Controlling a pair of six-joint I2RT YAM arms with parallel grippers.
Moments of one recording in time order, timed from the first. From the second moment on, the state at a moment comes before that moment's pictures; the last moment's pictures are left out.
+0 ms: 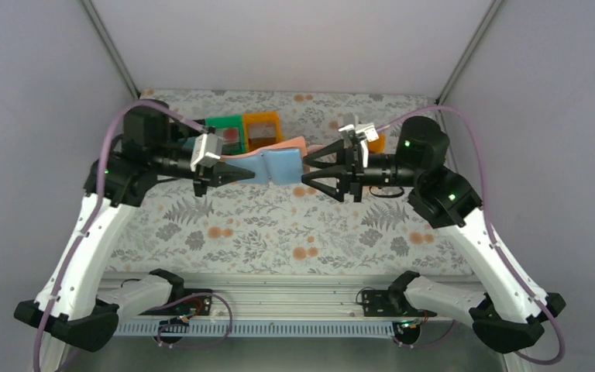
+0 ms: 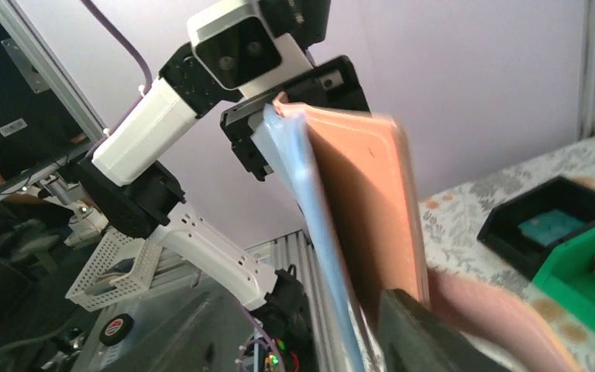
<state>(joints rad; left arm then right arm) -0.36 1.07 1.38 -0.78 1.23 0.43 0.67 1.04 1.36 -0.48 -0.85 0.26</state>
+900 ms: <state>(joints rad) -0.37 1.04 1.39 -0.56 1.08 0.05 0.67 1.01 1.46 -0.49 -0.76 0.28</state>
